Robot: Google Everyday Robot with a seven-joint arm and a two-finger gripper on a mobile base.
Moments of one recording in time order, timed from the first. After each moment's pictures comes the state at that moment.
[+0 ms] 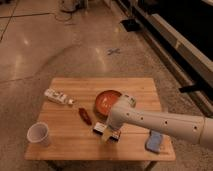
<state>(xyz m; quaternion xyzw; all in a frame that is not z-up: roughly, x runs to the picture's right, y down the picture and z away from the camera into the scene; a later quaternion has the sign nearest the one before) 0.010 0.229 0.810 0.01 -0.32 -0.90 0.30</state>
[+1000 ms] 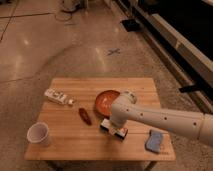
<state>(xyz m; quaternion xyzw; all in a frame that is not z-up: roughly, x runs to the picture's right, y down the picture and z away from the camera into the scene) 0.078 0.203 0.811 -0.06 -0.31 -0.89 0.32</state>
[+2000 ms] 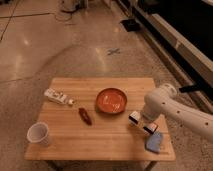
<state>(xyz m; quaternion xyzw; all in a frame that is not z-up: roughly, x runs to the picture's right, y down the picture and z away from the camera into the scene) 0.230 0.187 0.759 -0.10 -0.27 -0.87 0.40</state>
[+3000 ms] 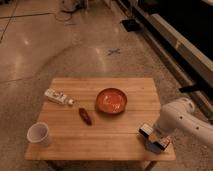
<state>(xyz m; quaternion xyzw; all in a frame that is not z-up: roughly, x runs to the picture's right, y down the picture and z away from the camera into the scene) 0.257 0.244 0.747 -0.10 -0.31 -0.85 0.42</state>
